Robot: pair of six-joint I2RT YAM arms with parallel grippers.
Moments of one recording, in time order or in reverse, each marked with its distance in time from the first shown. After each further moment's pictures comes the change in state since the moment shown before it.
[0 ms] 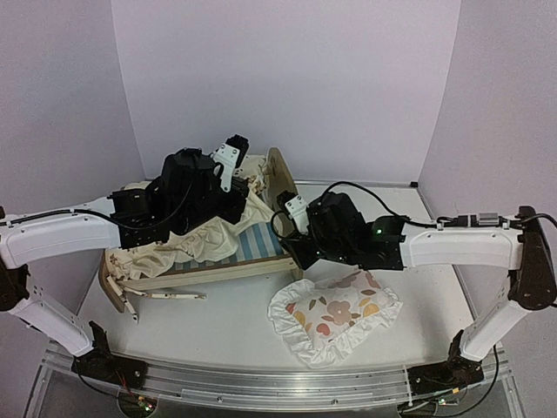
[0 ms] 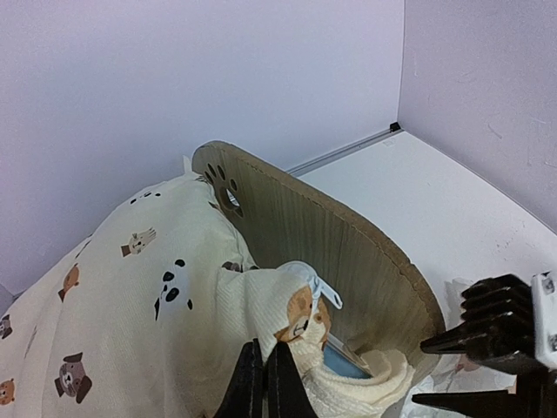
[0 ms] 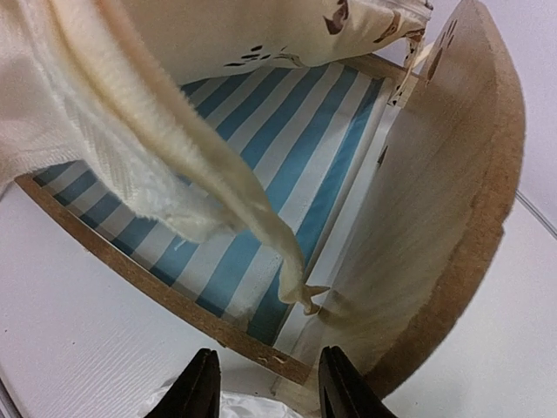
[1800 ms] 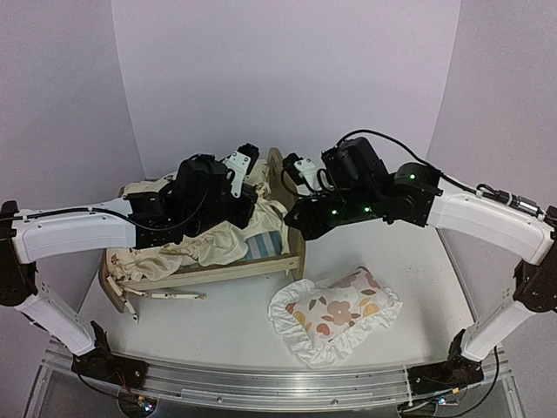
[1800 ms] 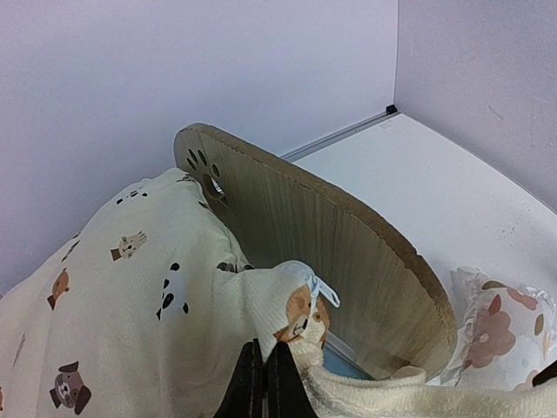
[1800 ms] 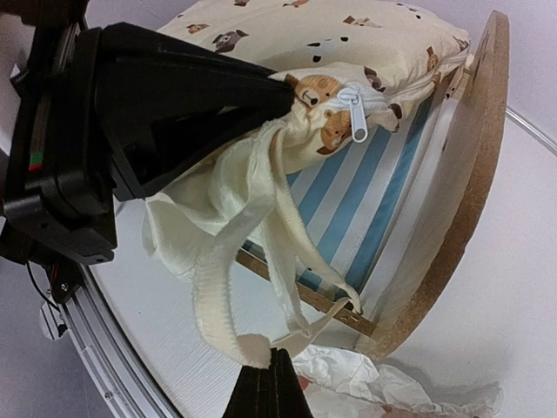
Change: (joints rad) left arm 0.021 0.077 0.000 0.042 0.037 0.012; right arm -0.037 -0.039 0.359 -0.452 -0.292 0.180
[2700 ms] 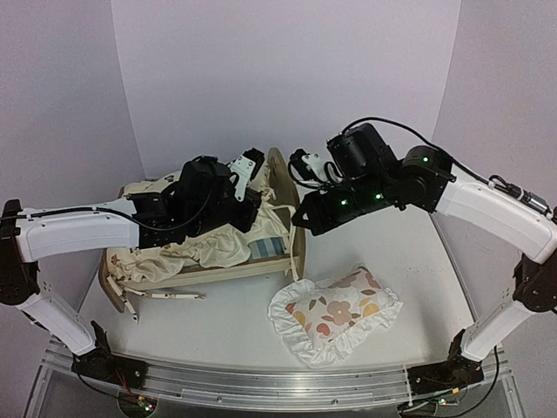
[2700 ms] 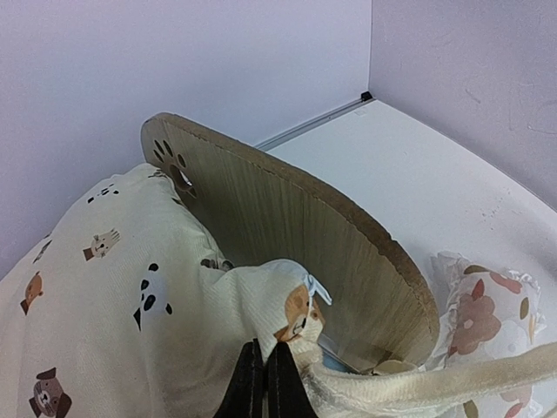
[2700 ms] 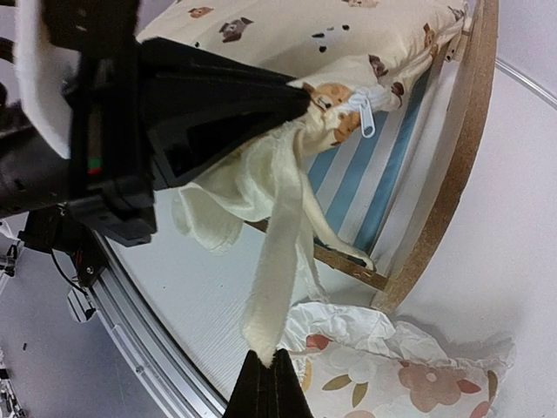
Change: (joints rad) left arm 0.005 0.019 0.000 -0.006 0.088 -0.004; right arm -0.008 0.002 0.129 -0.206 -0.050 0.078
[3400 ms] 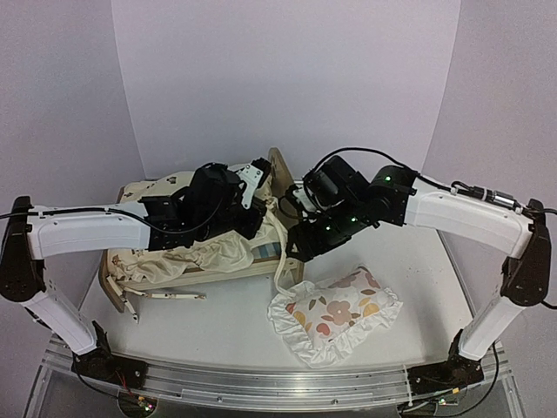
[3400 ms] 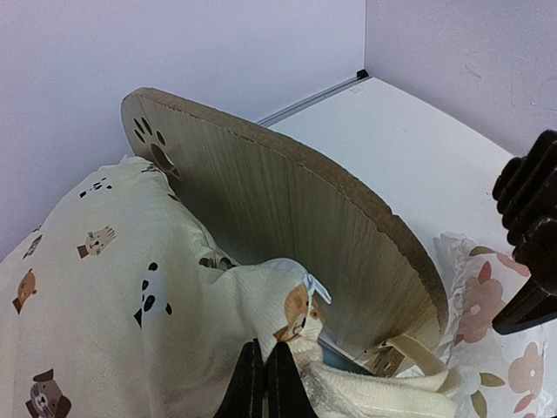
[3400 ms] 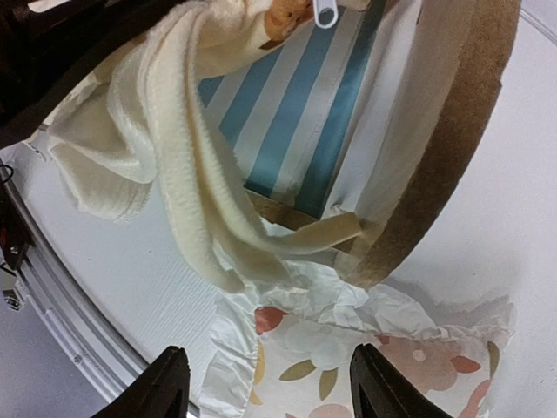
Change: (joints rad) left arm 0.000 0.049 0.000 0.000 0.011 0.001; right arm -0.010 0.102 -0.101 -0.022 0.062 0.012
